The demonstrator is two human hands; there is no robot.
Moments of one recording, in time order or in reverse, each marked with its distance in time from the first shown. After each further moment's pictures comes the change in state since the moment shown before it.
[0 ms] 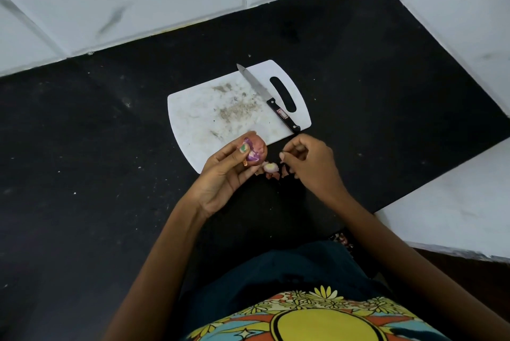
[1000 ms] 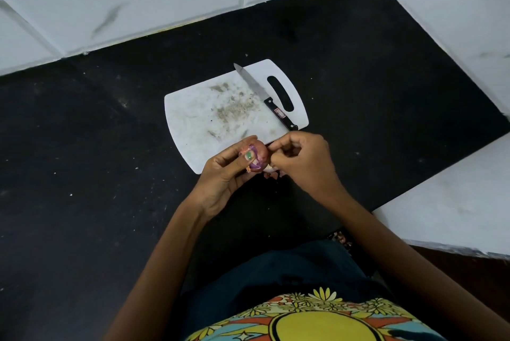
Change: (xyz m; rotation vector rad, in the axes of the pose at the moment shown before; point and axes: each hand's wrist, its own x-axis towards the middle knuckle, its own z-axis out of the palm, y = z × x) left_hand -0.004 -0.005 0.008 0.186 0.083 0.057; right_hand -0.013 -0.034 -0.005 0.146 -0.053 -0.068
